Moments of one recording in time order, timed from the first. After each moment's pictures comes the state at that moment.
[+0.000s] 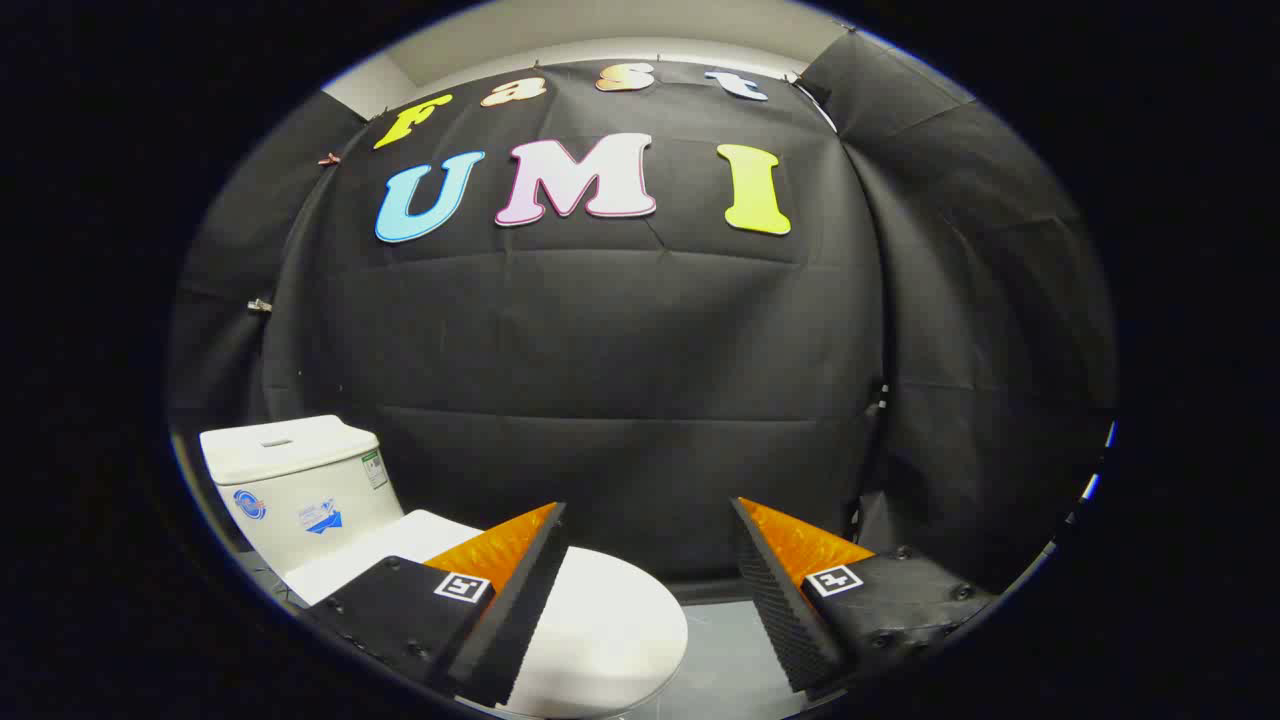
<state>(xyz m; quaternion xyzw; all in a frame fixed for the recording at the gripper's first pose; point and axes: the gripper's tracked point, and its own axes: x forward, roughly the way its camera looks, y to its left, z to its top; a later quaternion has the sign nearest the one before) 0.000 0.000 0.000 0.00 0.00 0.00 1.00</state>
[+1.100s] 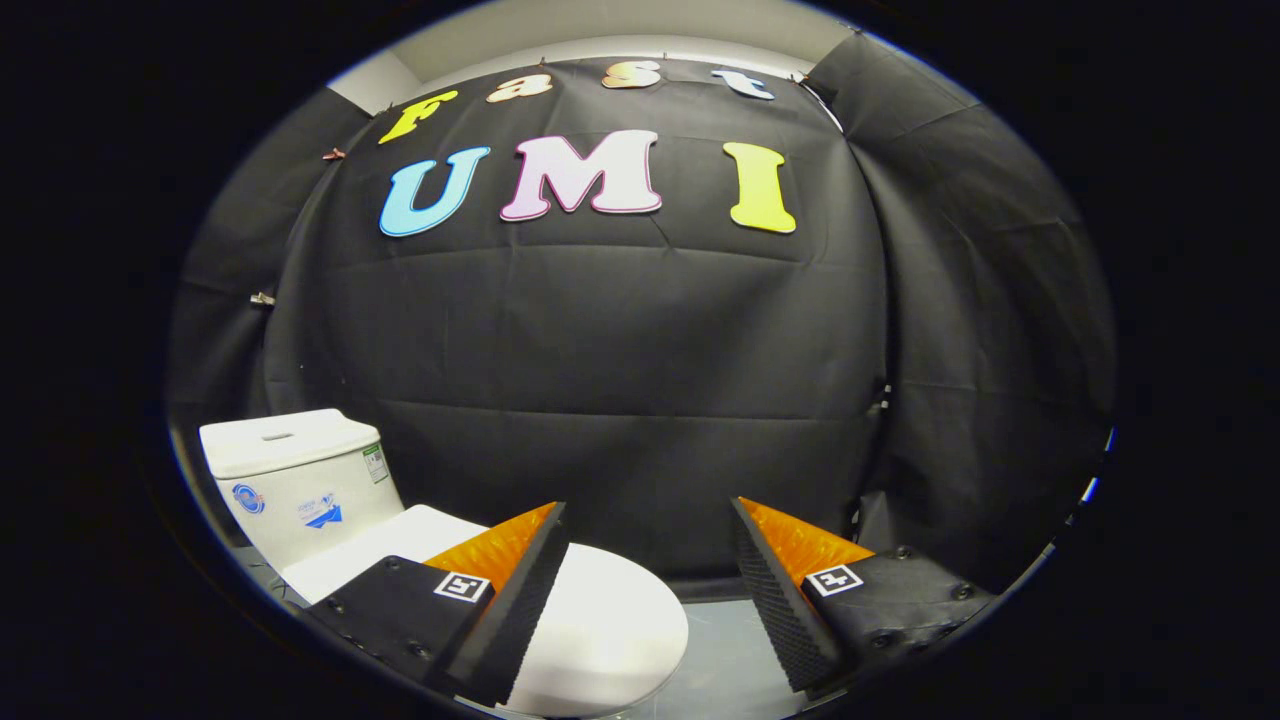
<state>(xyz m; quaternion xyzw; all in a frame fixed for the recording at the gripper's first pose) 0.001 0.002 -0.002 -0.01 0.00 0.00 1.00</state>
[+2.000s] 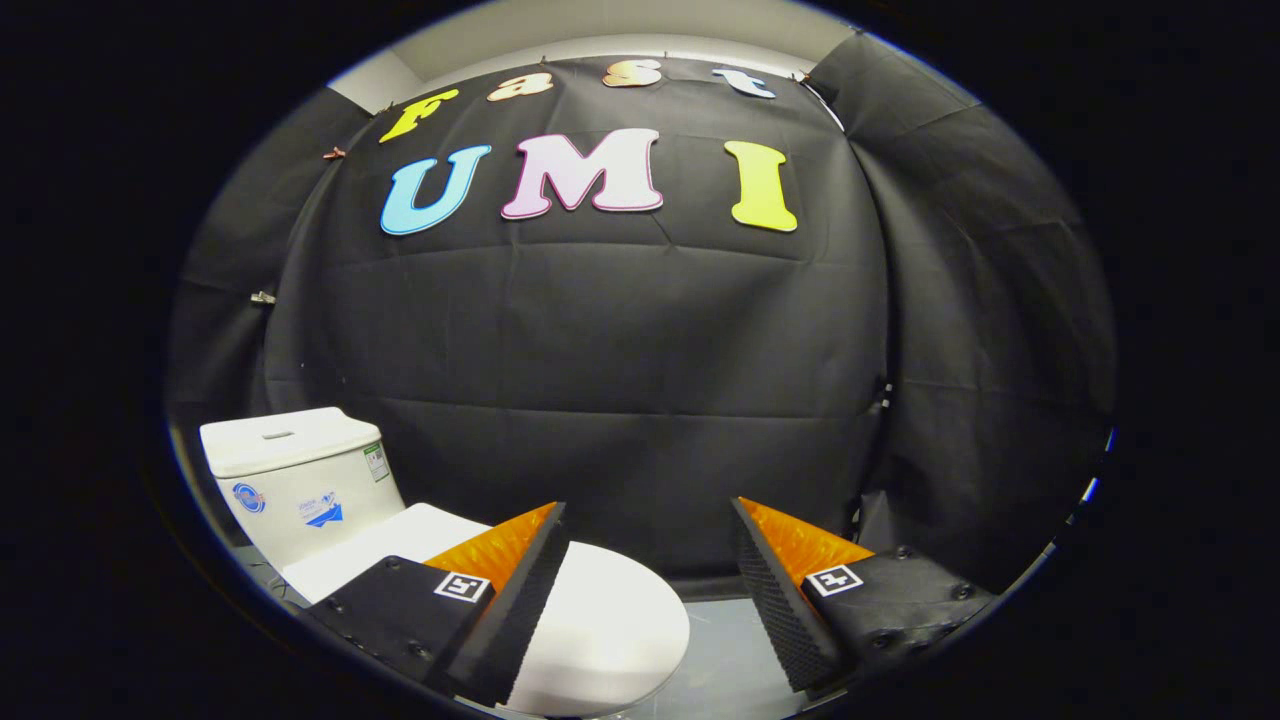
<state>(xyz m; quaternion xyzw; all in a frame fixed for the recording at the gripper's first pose) 0.001 0.004 -0.004 -0.01 0.01 0.00 1.00</state>
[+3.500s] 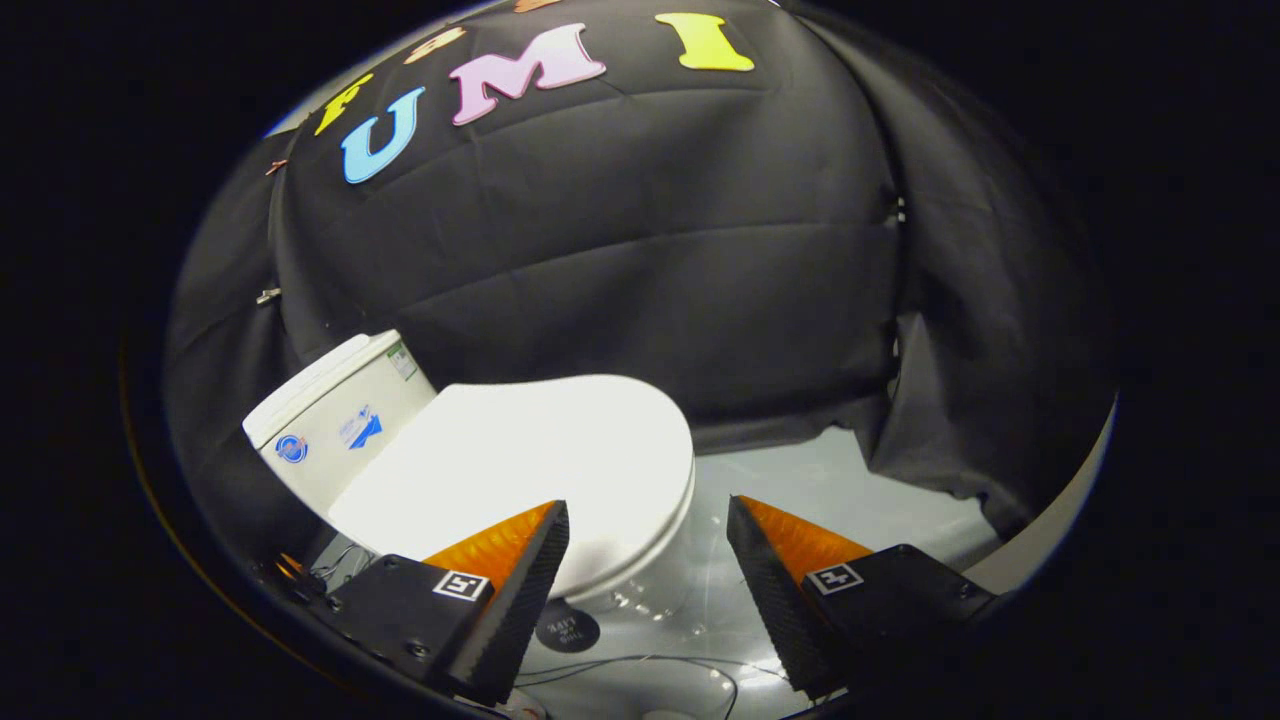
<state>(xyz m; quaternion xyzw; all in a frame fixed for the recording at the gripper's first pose) -0.069 -0.029 -0.150 0.12 0.27 0.06 0.96</state>
